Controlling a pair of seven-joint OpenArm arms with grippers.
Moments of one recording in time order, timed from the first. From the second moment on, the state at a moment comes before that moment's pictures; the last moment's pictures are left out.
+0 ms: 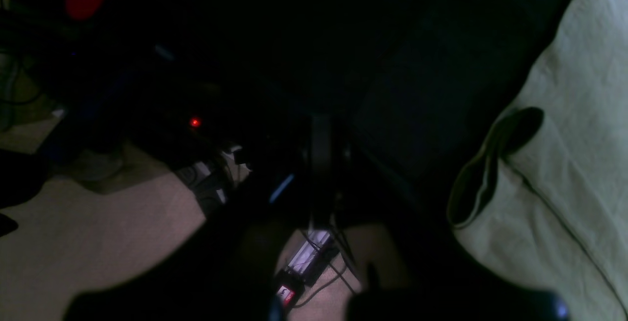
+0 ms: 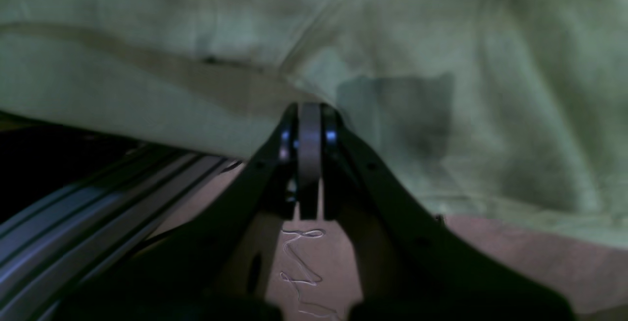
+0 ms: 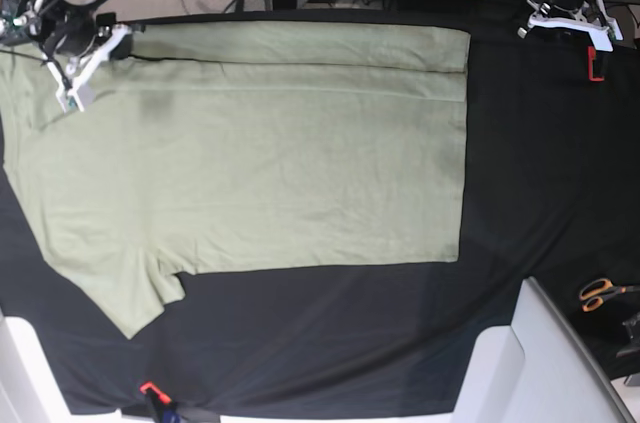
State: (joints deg) left arm 38.1 -9.8 -31.4 91.8 -40.7 -1.2 27.8; right arm -17.0 -0.2 34.1 88.6 14.7 40.0 -64.0
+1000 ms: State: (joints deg) left arm 36.8 -9.7 -31.4 91.7 -40.8 -1.2 27.9; right arm -10.2 3.6 33.7 85.7 11.4 40.1 -60.9
